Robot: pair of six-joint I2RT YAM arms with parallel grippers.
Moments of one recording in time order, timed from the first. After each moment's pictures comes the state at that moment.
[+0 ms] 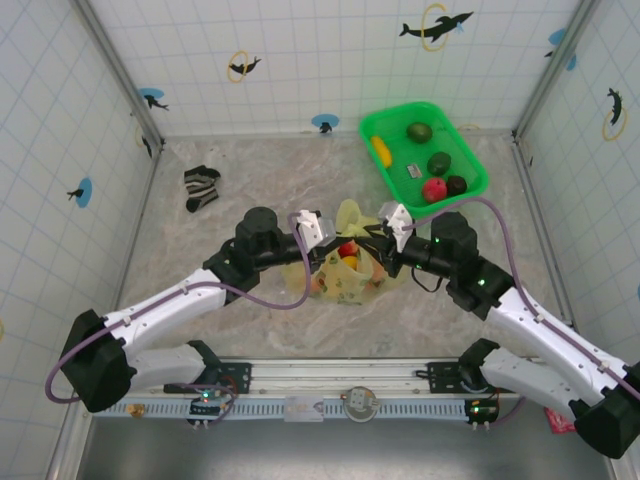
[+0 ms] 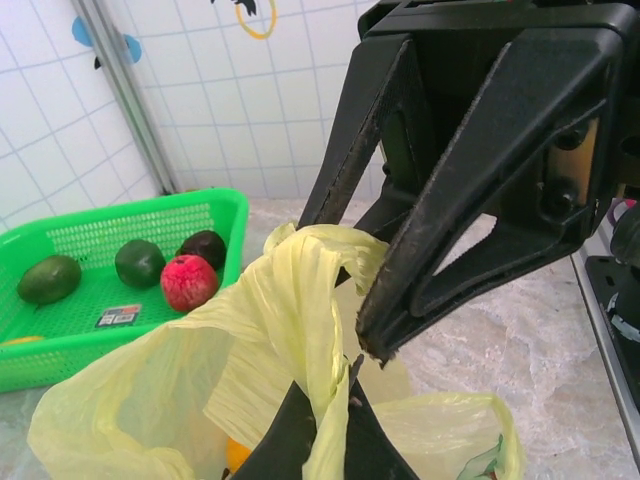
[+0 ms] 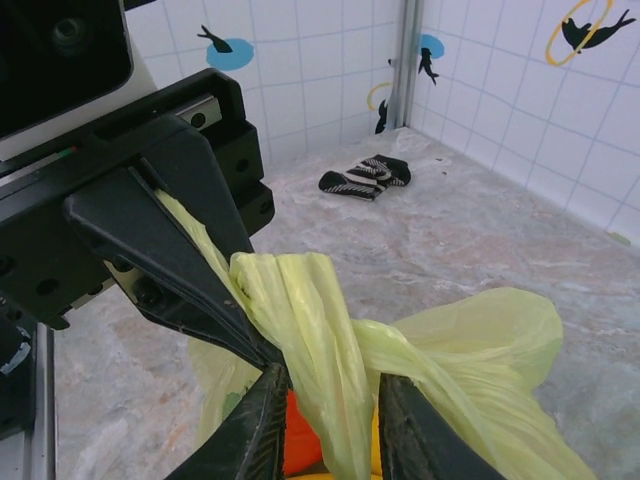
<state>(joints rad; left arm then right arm) -0.79 1.17 0.76 0.21 0.54 0.27 0.72 0.89 0.73 -0.09 -0.36 -0.09</state>
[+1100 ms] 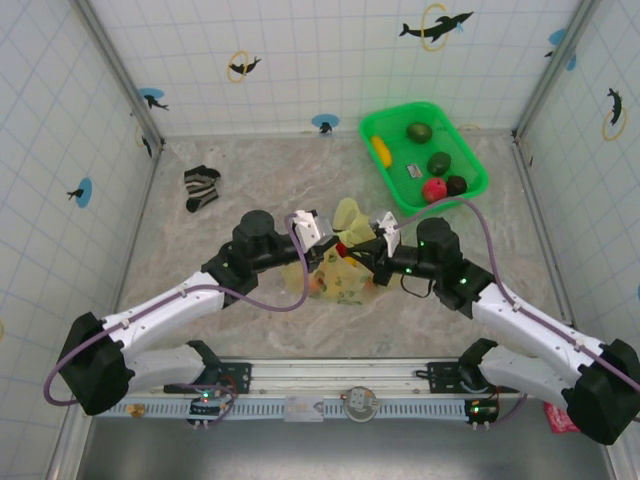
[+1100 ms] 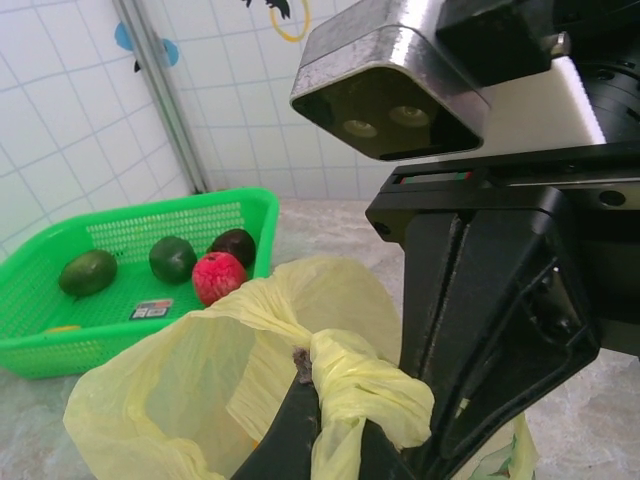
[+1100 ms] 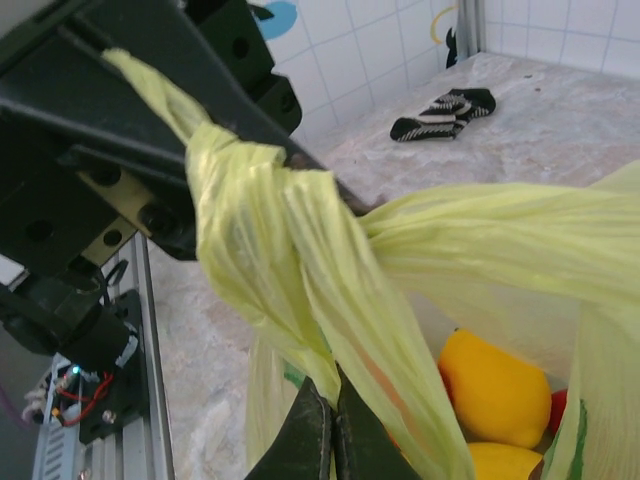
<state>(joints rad) -0.79 1.15 0.73 0.26 0.48 0.26 0.71 0.99 0.62 0.07 -0.51 0.16</state>
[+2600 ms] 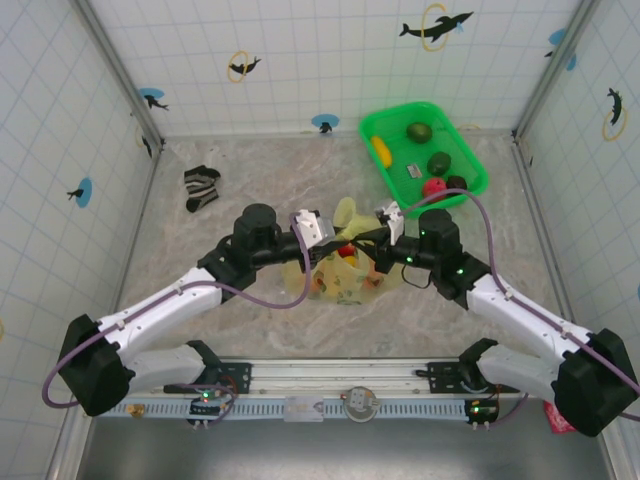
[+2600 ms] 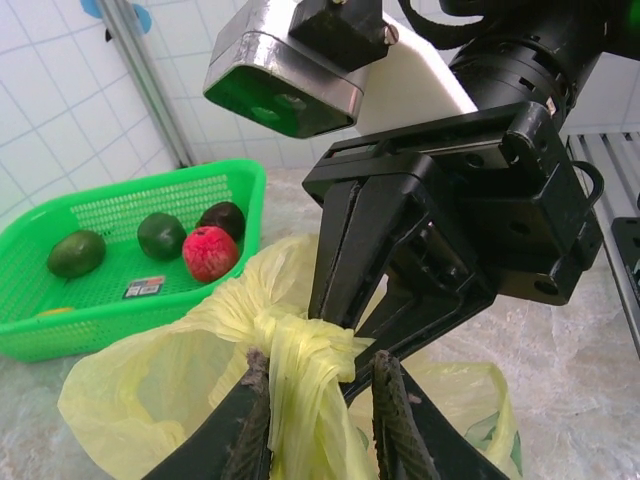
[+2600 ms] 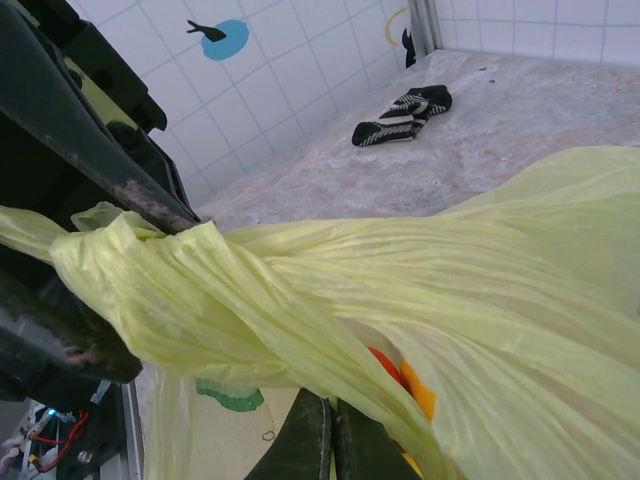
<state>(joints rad) -0.78 1.15 0.80 0.08 0.51 0.34 0.63 1.06 0.63 0.13 -0.54 0.21</state>
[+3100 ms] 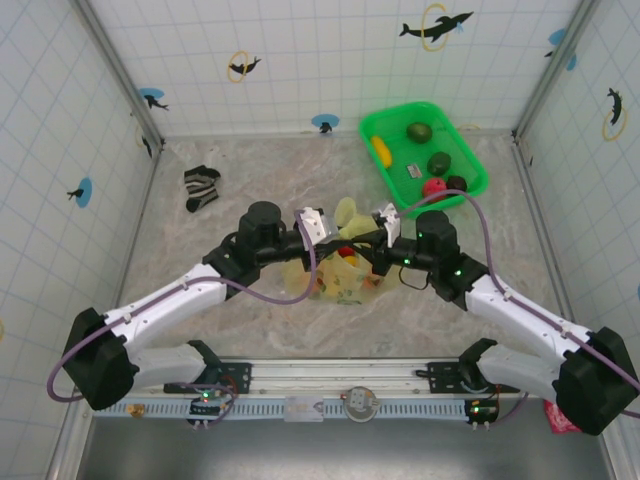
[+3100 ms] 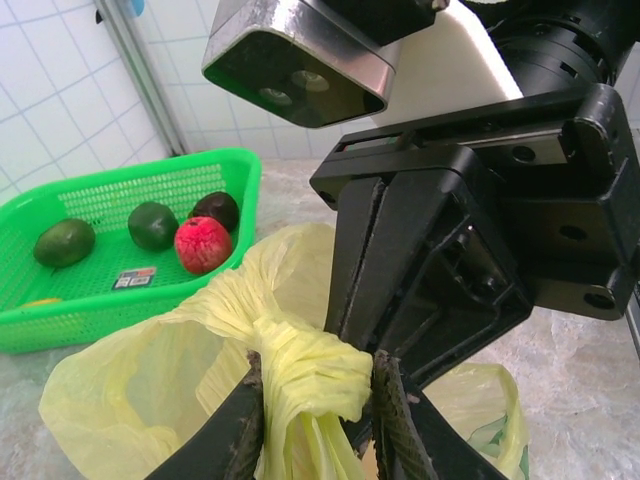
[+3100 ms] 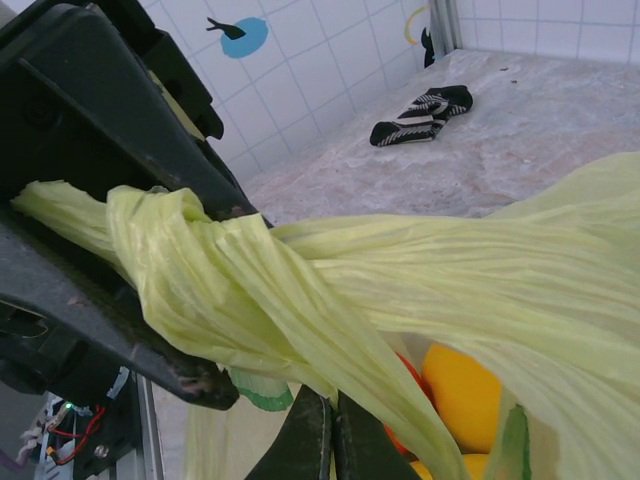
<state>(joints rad) -0.78 1.19 0.82 0.09 0.52 0.33 0.66 1.07 0.63 0.14 -0.54 0.22</state>
